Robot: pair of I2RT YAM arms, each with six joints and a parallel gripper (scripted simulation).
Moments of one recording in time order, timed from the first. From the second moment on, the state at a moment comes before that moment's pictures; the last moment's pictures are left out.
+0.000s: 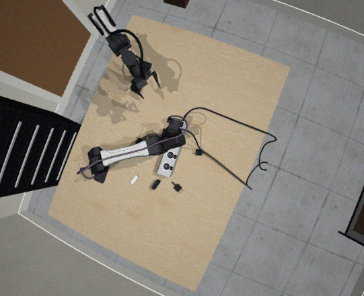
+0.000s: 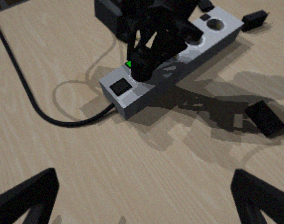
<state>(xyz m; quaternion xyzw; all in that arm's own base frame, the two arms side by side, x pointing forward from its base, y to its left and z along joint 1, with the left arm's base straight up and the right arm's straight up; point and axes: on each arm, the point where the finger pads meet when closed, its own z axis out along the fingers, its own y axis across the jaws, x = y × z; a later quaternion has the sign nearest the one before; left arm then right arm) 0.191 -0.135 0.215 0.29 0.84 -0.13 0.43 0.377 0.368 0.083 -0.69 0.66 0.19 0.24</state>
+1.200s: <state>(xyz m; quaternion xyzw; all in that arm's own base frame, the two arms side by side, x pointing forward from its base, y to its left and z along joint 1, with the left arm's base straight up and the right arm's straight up) 0.191 -0.135 0.215 0.29 0.84 -0.13 0.43 0.378 0.365 0.081 -0.68 0.66 0.21 0.21</state>
